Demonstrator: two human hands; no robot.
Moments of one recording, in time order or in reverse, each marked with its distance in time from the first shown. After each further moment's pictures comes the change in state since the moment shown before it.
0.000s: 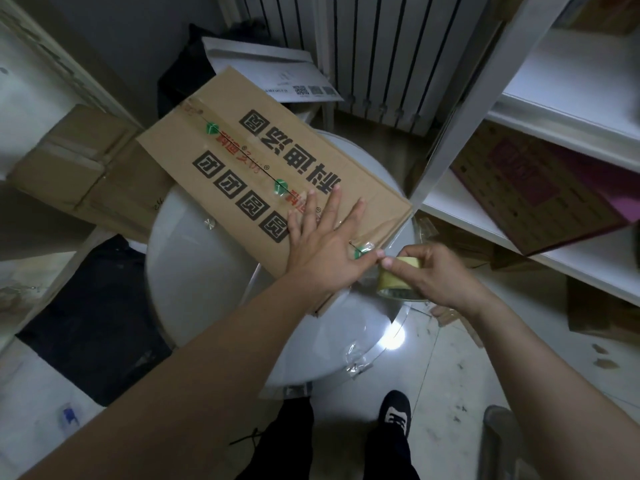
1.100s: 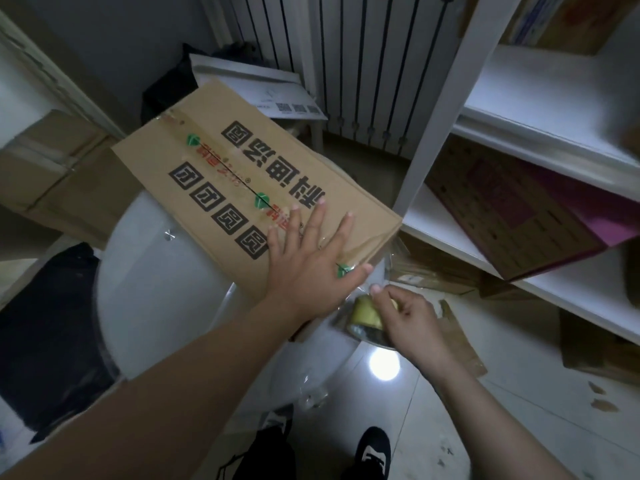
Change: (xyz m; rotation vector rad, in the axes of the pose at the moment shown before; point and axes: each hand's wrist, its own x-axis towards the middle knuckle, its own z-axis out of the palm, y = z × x) left_hand 0.013 0.048 0.034 0.070 0.057 -0.073; right_hand -0.013 0.076 0.018 0.094 0.275 -0.003
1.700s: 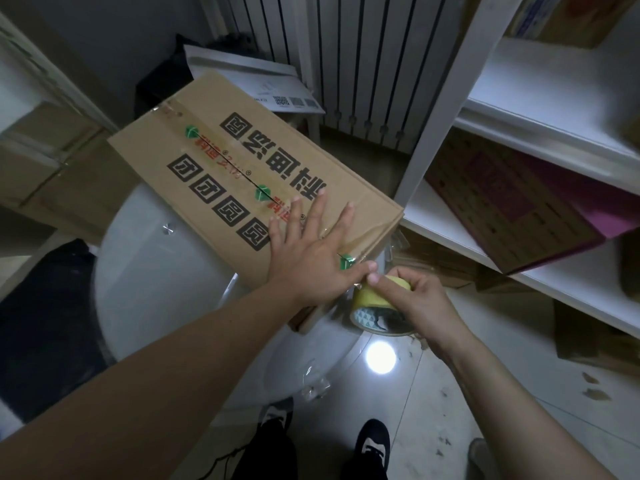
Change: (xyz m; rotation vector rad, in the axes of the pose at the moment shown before) left_hand 0.007 -0.006 -0.006 -0.027 -0.076 0.029; right_hand 0.002 -0.036 -0.019 0.371 -0.163 0.075
